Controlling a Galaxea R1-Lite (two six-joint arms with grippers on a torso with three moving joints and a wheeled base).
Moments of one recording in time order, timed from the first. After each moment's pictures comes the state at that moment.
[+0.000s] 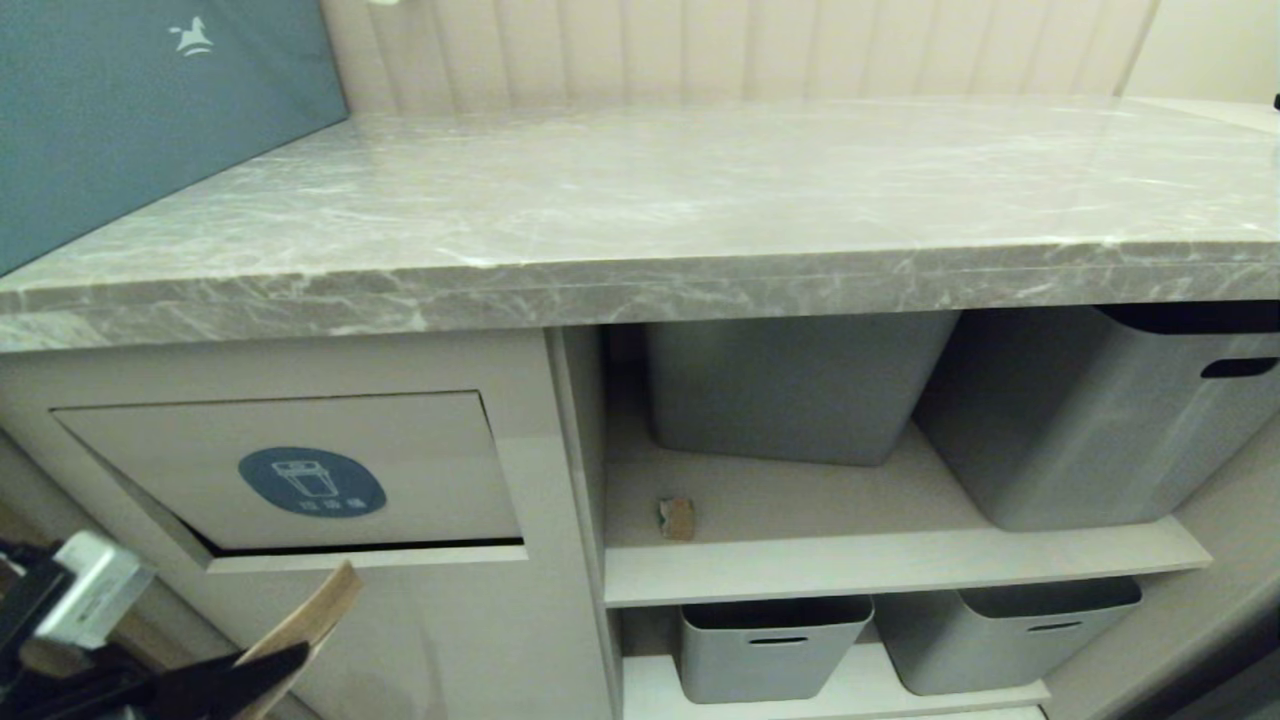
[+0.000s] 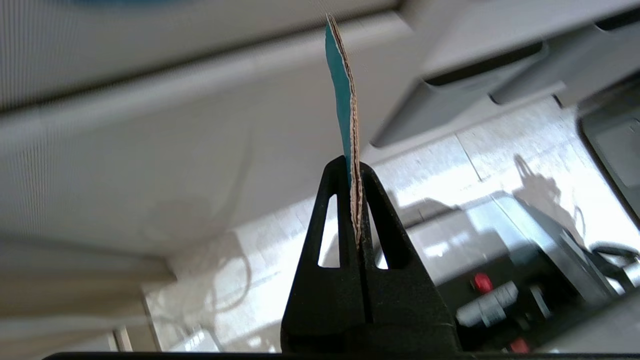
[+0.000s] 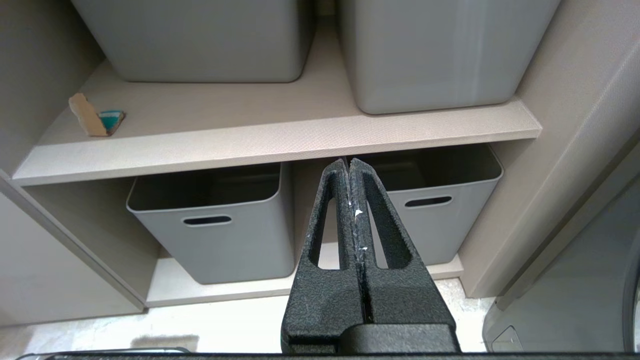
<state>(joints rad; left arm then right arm) -0.06 1.06 -0.24 -0.34 -0.34 0.10 -0.01 0.00 0.00 -0.01 -0.04 0.06</state>
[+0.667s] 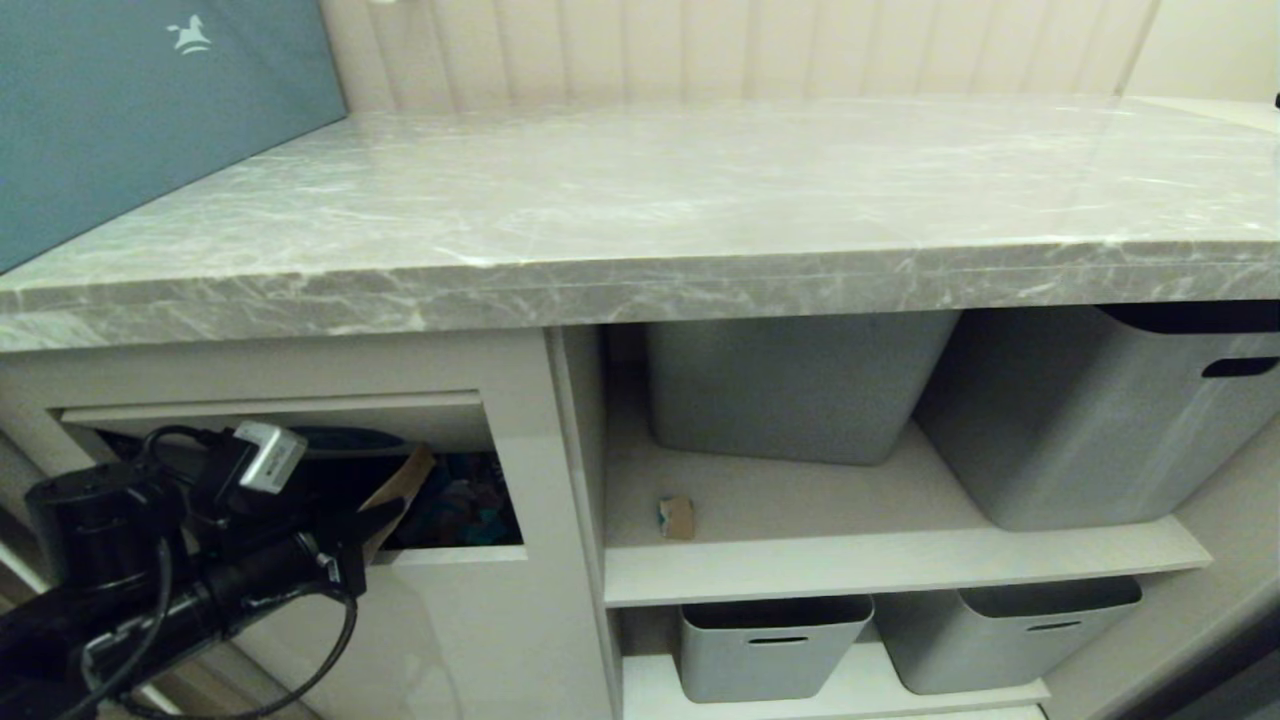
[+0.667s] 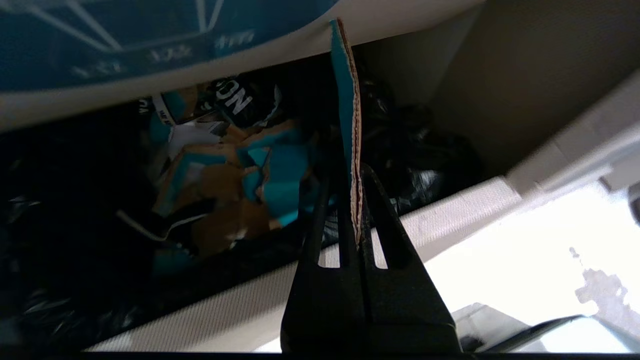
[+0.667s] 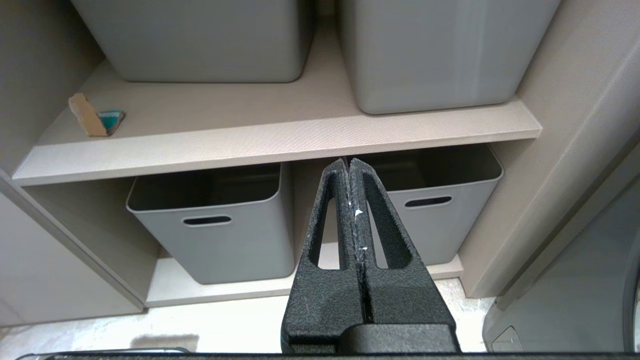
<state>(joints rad) -0.06 1.70 -0.27 -1.15 -0.35 0.08 -0.01 0.00 0.00 -0.01 -0.04 0.06</state>
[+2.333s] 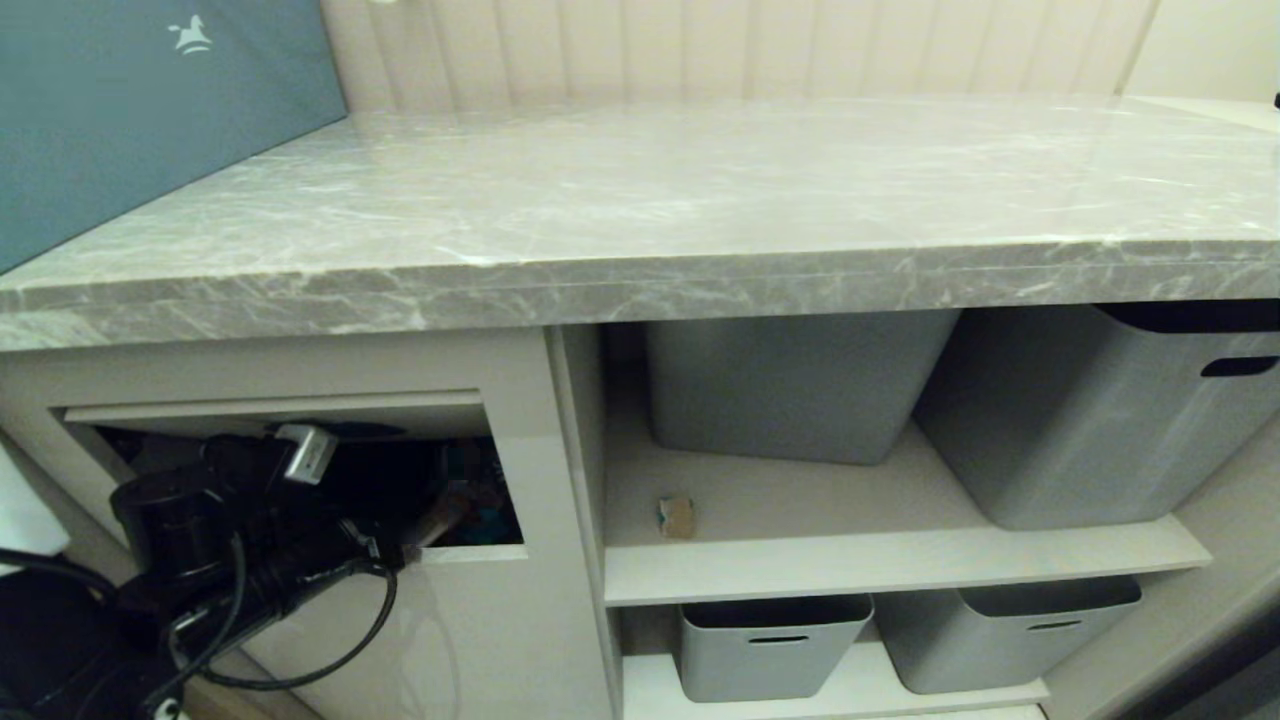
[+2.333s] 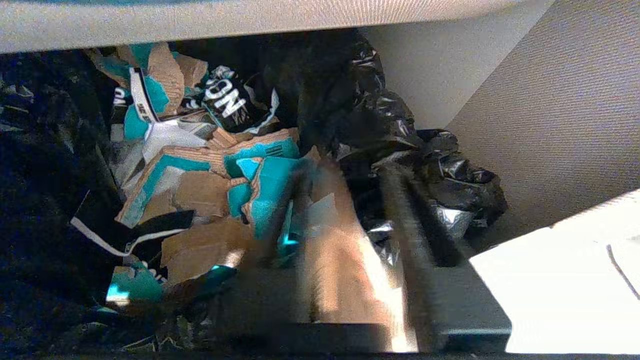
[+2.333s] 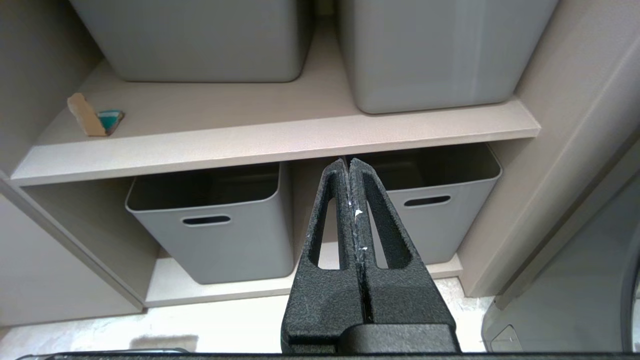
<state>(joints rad) -0.07 1.92 -0.30 -1.38 -0.34 -0.06 -0.01 0.00 0.00 -0.01 -0.04 0.06</state>
